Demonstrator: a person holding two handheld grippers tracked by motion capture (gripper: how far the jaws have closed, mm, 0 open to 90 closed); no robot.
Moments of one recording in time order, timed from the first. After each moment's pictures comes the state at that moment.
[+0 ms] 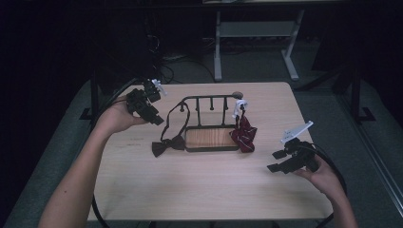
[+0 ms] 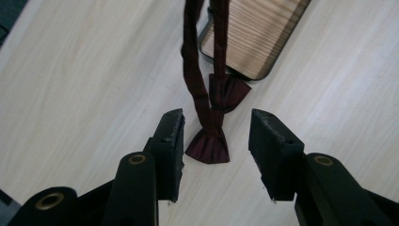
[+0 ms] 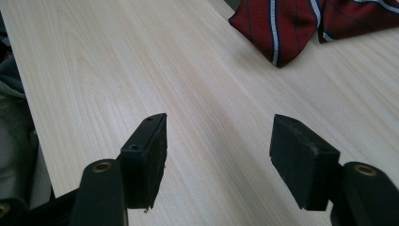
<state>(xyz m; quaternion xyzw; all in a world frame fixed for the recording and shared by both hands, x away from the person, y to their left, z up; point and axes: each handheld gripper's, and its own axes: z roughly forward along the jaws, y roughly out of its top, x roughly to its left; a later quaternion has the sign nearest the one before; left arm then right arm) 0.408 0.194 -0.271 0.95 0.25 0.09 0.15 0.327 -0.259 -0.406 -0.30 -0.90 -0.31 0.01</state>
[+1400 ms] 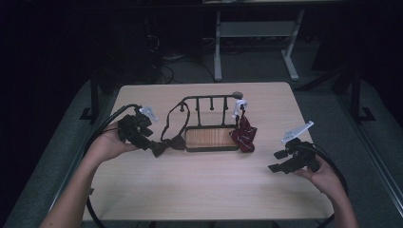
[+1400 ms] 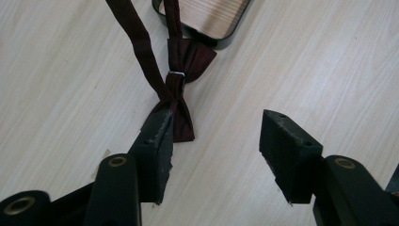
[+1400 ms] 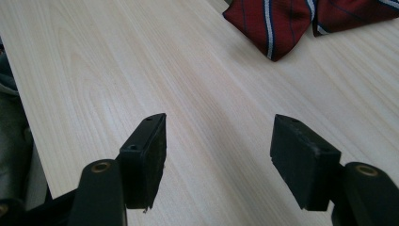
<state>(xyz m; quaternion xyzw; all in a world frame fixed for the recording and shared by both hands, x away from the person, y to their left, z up) 0.361 0.222 -0.317 0.95 0.24 0.07 0.18 0.326 -0.261 -0.406 -0.31 -0.90 -0.30 0.00</state>
